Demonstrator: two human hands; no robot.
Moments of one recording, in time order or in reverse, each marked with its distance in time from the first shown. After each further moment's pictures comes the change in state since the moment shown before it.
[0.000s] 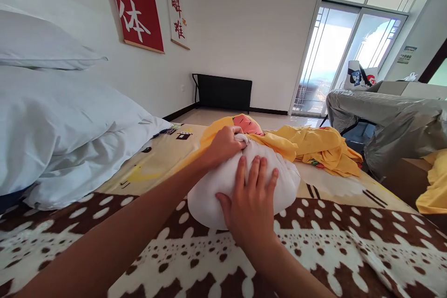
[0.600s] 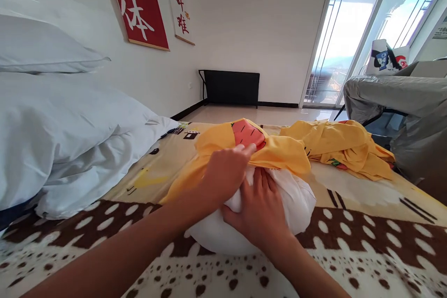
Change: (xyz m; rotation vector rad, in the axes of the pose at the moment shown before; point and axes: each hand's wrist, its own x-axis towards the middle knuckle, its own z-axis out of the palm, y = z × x) left_hand -0.019 -0.022 0.014 0.762 -0.071 0.157; right_hand 0.027 0.024 0.047 0.100 -0.149 -0.079
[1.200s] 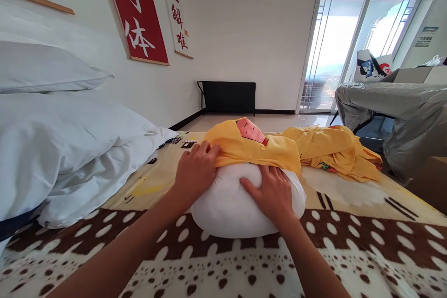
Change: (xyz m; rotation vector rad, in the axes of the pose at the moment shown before) left_hand -0.011 -0.029 0.004 0.372 0.206 -0.109; right_hand 0.008 0.059 -0.017 0.099 0.106 0.213
